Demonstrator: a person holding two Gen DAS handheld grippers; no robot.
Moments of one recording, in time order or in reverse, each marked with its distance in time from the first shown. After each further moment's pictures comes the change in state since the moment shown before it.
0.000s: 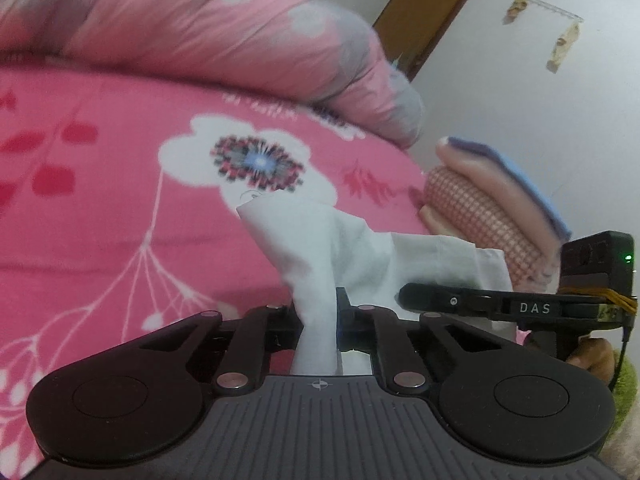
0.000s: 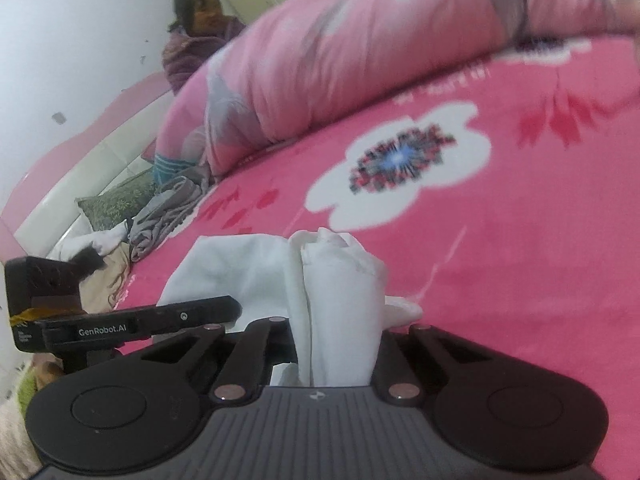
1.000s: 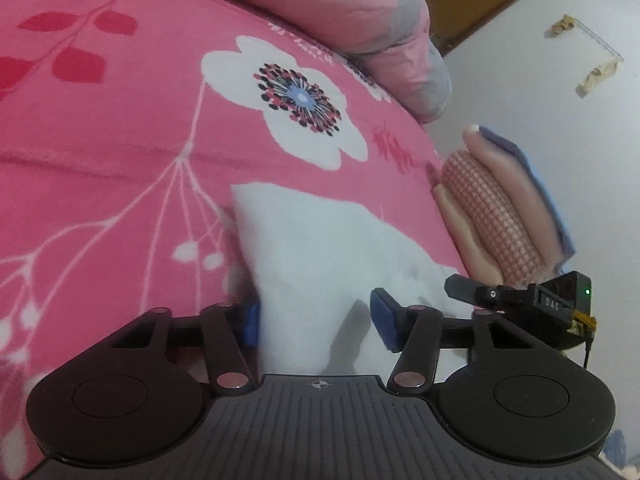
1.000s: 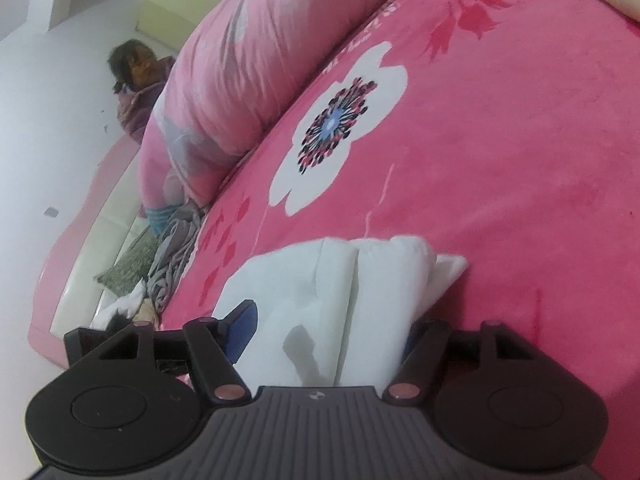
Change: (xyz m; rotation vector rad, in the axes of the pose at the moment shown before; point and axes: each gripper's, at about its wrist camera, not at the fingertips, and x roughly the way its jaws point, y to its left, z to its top) left arm 0.023 0.062 -0.016 -0.236 0.188 -0.098; right arm 0.009 -0.081 -0.025 0.394 0.065 0.128
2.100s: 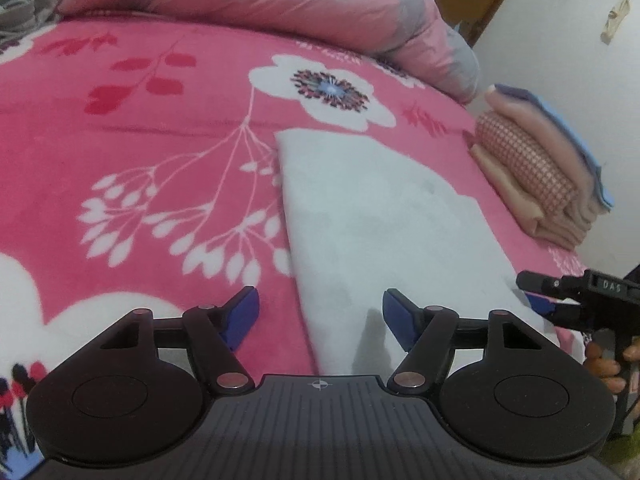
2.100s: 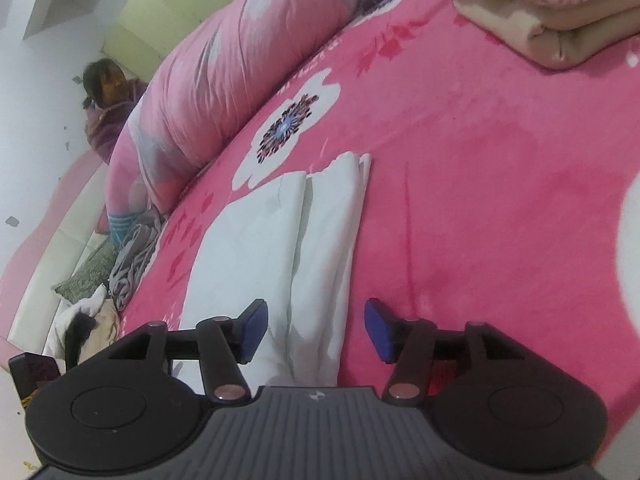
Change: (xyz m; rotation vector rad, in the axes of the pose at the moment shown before) left arm -0.060 -0.045 -0.076 0.134 -0.049 0.274; right arm -0.083 0.022 -0.087 0.025 -0.124 -0.196
